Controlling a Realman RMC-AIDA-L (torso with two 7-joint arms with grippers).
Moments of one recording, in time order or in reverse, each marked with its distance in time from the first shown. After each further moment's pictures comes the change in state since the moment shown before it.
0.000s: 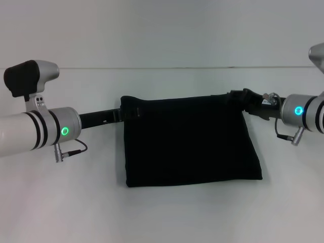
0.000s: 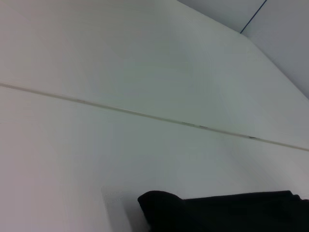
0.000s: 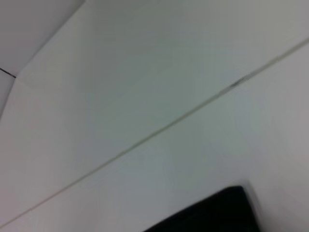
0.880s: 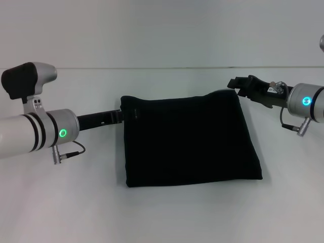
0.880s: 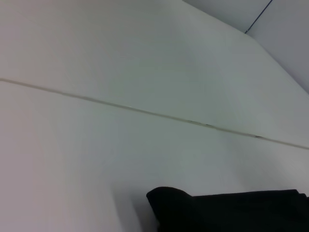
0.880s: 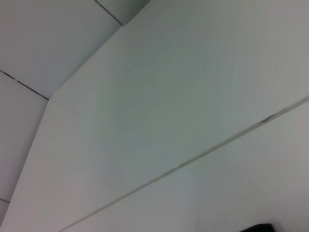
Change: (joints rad) left arm 0.009 0.000 -0.002 0.000 0.000 -0.007 0.003; right arm -0.007 -0.027 0.001 -0.004 0.128 -0.054 -0.102
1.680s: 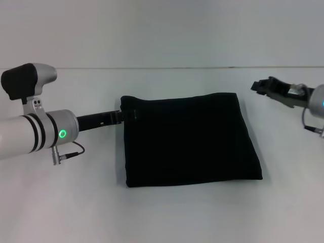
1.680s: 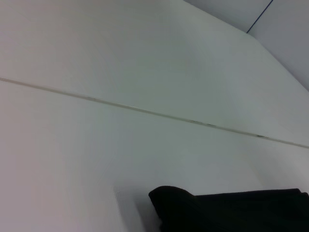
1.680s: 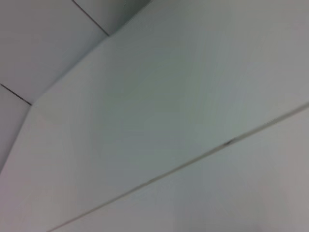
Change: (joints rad) left arm 0.003 -0.002 -0.001 0.000 0.000 -0.005 0.009; right arm -0.064 -0.032 -0.002 -0.053 -0.017 -0.017 -0.039
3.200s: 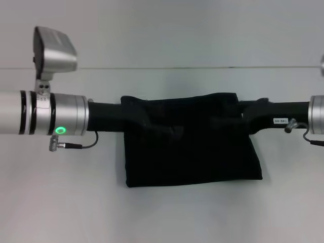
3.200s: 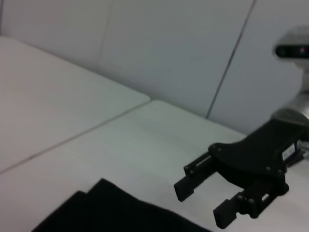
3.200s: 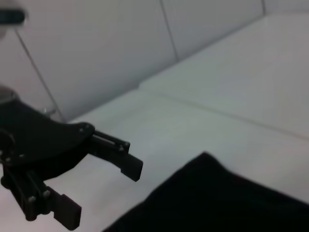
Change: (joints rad) left arm 0.006 0.024 0.079 0.249 0.013 0.596 0.317; right arm -0.026 0.007 0.128 -0.178 -0.290 -0.610 -0.590
